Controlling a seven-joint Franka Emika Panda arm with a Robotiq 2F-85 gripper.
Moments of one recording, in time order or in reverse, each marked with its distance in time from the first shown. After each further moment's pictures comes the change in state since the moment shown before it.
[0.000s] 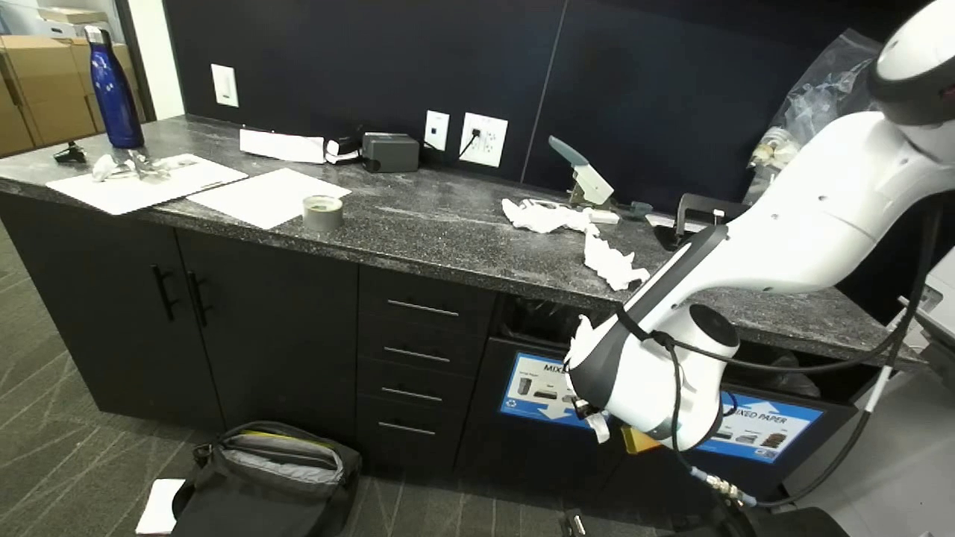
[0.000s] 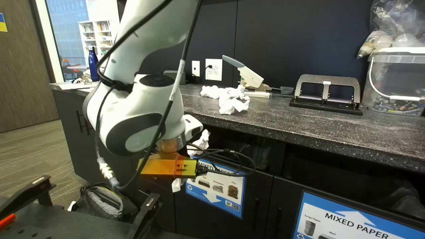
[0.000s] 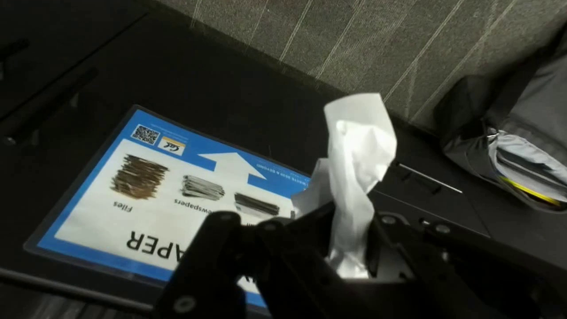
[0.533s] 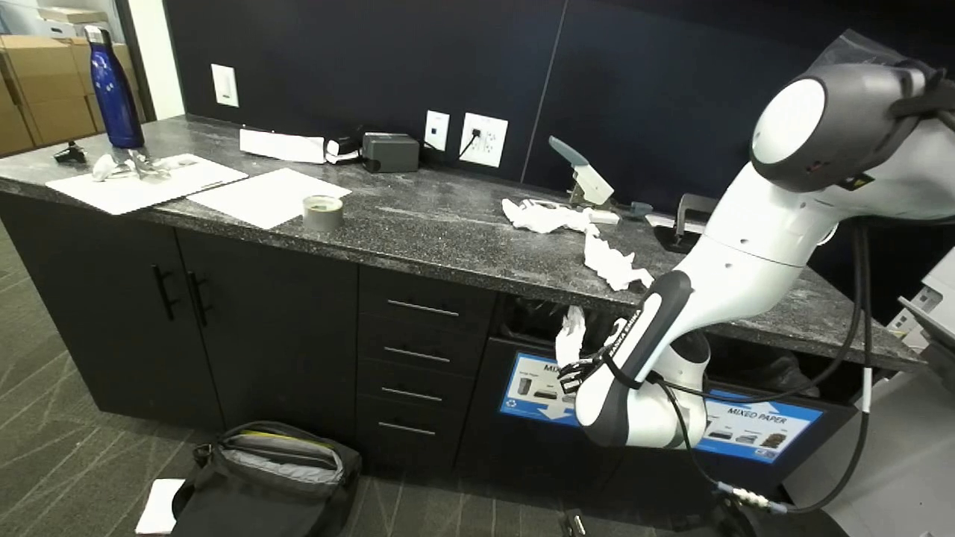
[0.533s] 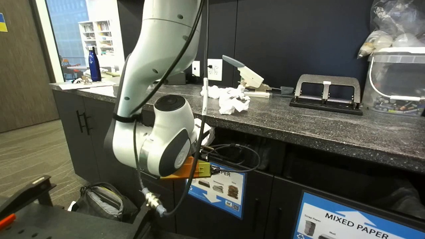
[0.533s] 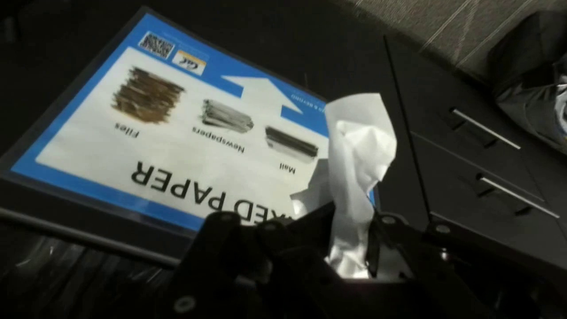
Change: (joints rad) arm 0.269 0.142 -0.328 0.249 -0.403 0.095 0.415
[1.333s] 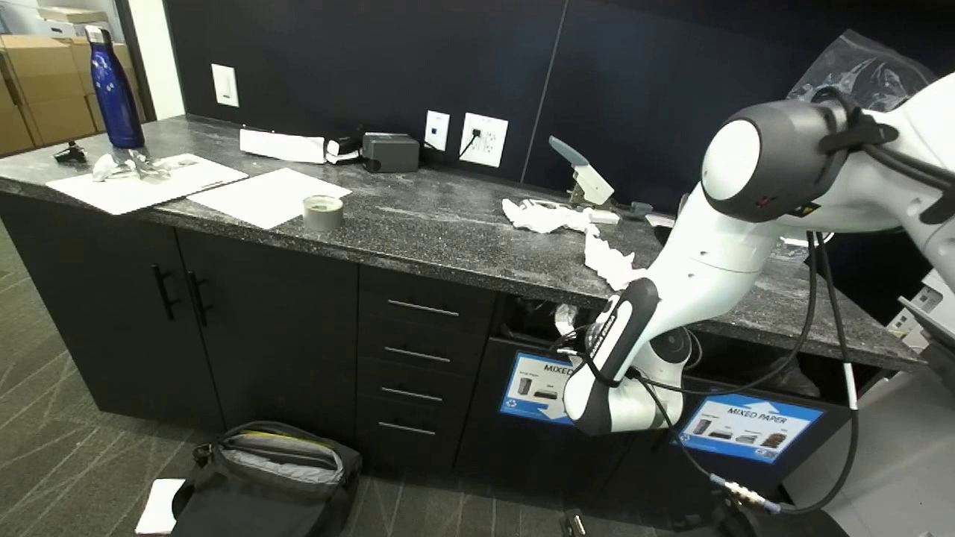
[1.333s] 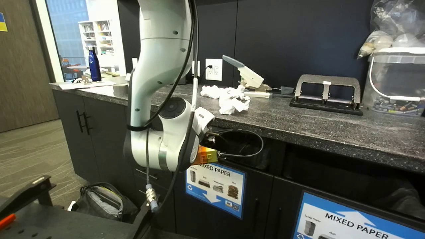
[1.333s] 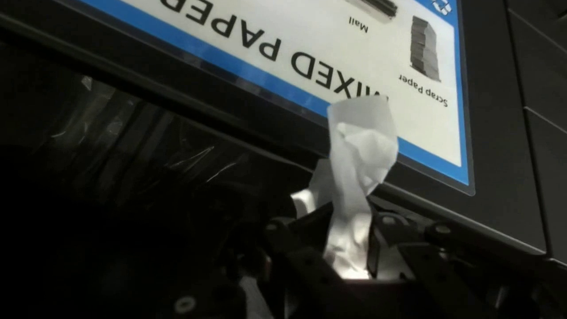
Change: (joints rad) arm 0.135 0.091 -0.116 0.202 -0.003 0.163 0.105
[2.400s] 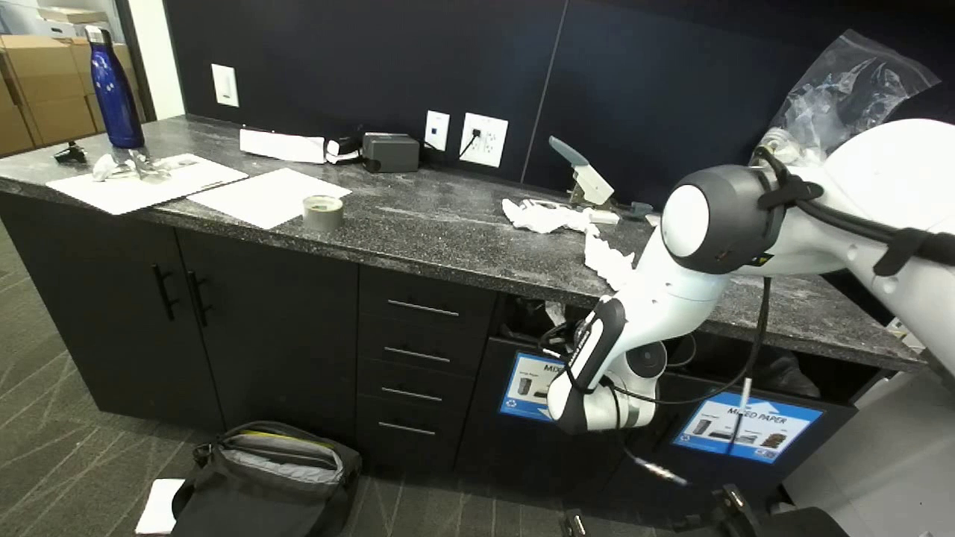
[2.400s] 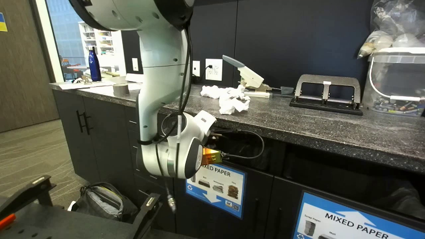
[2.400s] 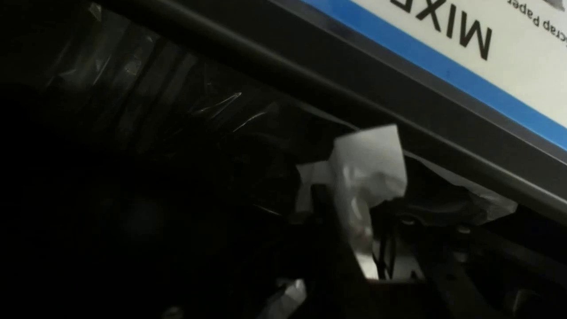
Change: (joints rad) arm 0.055 0.175 -0.046 0.257 0.082 0.092 0.004
